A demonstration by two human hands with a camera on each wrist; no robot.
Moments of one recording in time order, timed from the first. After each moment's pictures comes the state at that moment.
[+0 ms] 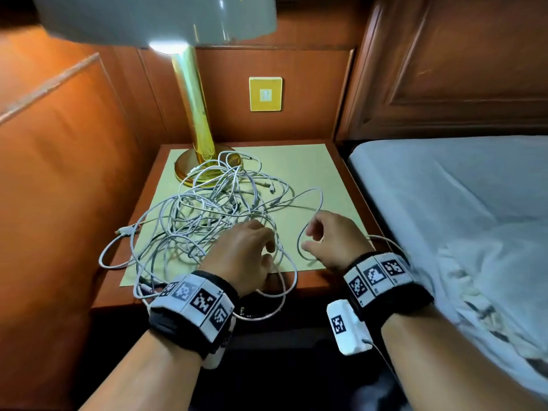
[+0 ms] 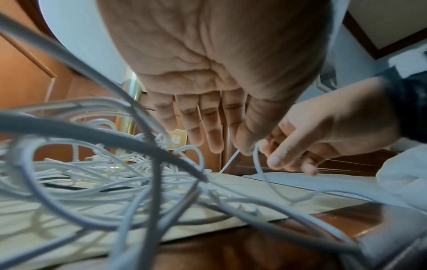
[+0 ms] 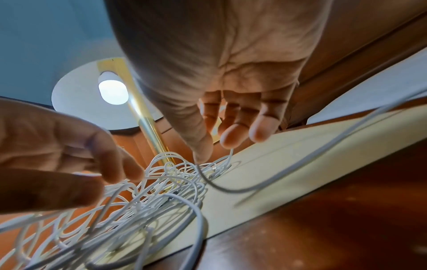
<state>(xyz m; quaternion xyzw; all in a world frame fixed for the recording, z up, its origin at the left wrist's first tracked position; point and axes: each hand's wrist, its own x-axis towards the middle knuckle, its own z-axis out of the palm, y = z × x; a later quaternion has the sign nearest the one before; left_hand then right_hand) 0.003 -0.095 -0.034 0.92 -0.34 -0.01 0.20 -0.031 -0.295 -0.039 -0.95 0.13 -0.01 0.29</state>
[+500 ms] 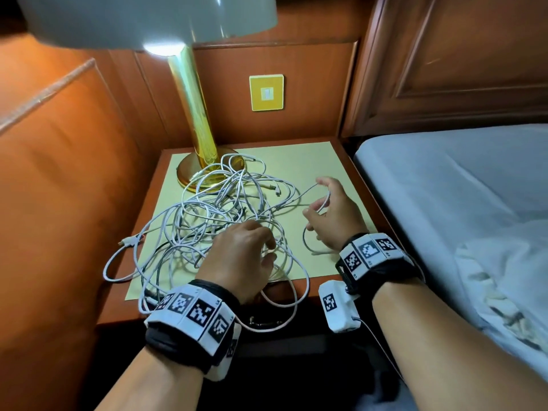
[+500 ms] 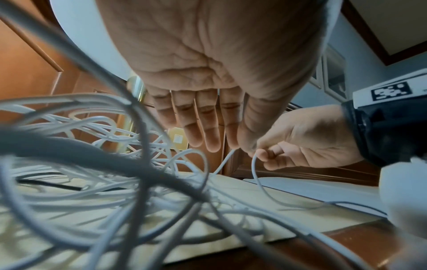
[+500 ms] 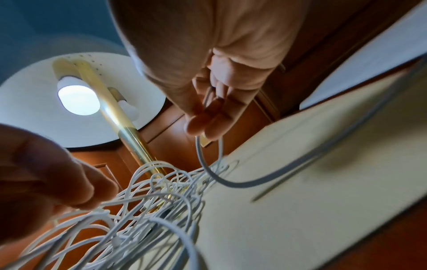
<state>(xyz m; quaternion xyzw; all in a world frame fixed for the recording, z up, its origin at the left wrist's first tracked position) 0.016 -0.088 -0.037 0.92 -0.32 0.04 0.21 0.015 -0.292 -0.050 -0.87 0.17 -0.13 0.45</state>
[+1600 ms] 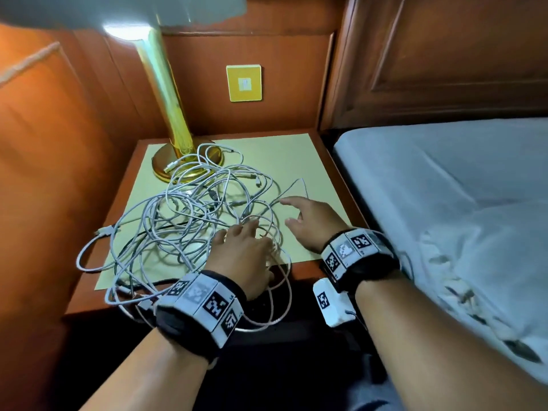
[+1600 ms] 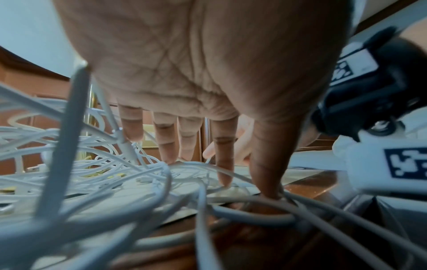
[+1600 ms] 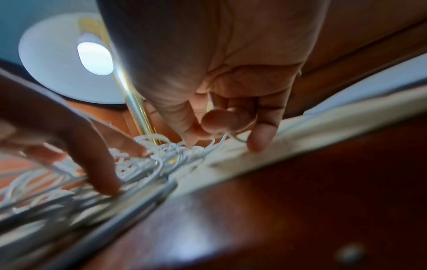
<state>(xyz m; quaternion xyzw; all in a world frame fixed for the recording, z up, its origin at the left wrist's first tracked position) -0.014 -0.132 -0.034 0.95 -0.29 -0.13 0.01 -0.005 -0.313 -0.058 -0.94 0.10 0.01 0.32</state>
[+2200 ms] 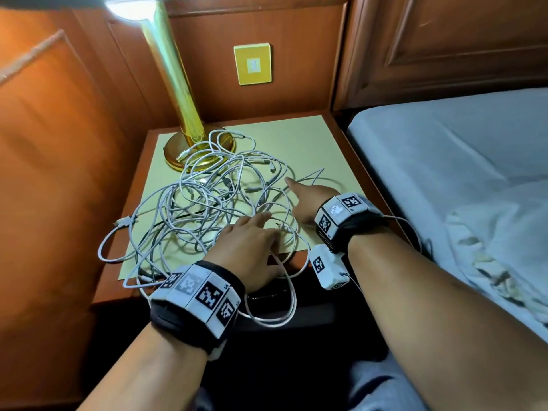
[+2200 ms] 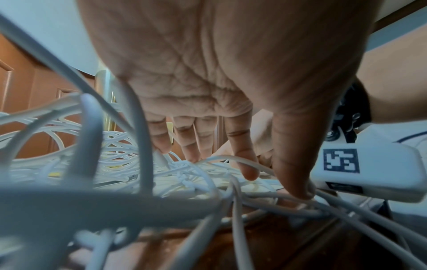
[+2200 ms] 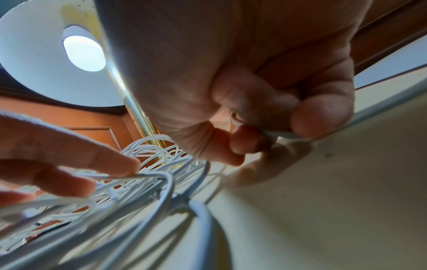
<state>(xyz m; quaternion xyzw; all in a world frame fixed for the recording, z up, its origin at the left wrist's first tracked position) -0.001 -0.104 -0.032 0.92 -0.34 -0.17 0.05 0.036 -0.287 -0.045 -0.95 0.14 0.20 0.17</state>
